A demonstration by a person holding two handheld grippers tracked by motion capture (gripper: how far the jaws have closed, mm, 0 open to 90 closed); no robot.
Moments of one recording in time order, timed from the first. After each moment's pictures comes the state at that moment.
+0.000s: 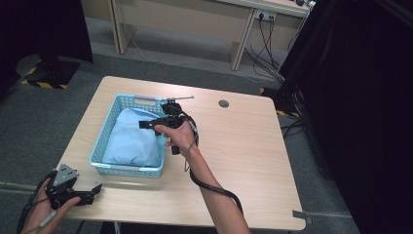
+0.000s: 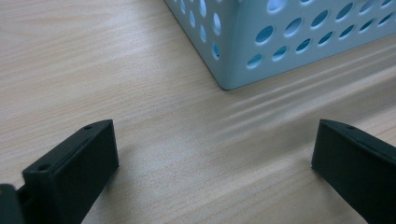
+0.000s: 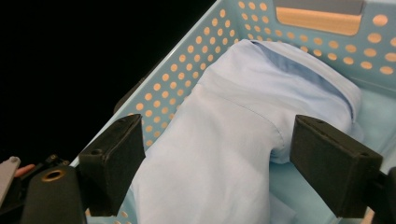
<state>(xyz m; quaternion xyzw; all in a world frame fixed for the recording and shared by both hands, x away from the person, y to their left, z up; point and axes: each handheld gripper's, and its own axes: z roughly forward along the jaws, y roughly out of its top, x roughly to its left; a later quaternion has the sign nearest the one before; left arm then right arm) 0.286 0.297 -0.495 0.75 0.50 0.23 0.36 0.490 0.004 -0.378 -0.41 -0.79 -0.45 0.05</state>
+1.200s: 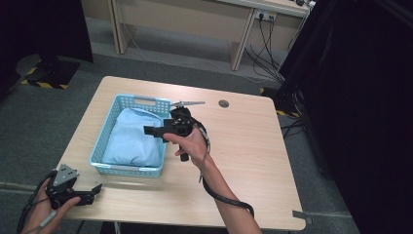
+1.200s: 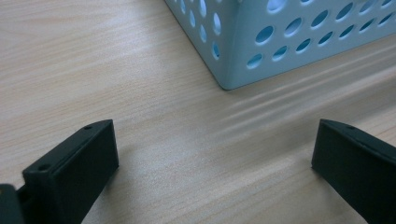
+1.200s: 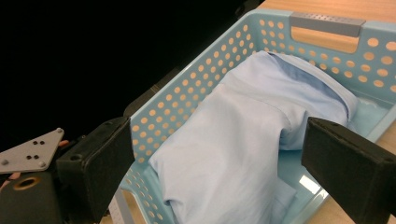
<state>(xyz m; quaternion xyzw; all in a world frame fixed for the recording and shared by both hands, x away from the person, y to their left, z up) 0.286 0.297 -0.495 0.75 0.50 0.23 0.36 0.457 -0.024 -0.359 -0.37 -0.79 -0.49 0.04</state>
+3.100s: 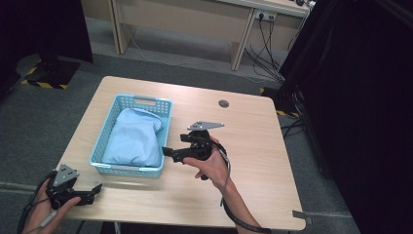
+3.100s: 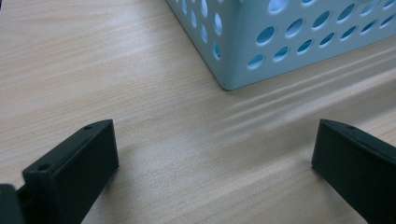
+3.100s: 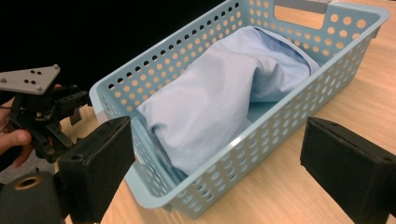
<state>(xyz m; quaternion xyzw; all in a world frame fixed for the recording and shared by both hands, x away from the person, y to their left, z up) 0.286 0.296 -0.495 0.75 0.51 0.23 0.36 0.408 -0.082 -0.377 -0.33 -0.81 -0.49 -0.02</state>
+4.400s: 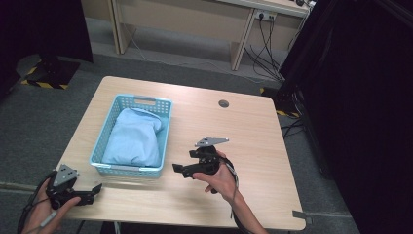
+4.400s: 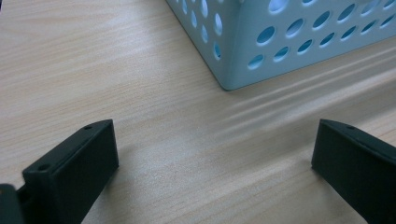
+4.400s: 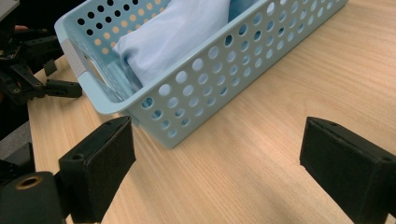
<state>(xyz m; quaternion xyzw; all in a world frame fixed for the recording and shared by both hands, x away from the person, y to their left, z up) 0.286 0.296 -0.495 0.75 0.51 0.23 0.36 0.394 -0.112 -0.422 -0.34 -0.83 -0.44 -0.01</state>
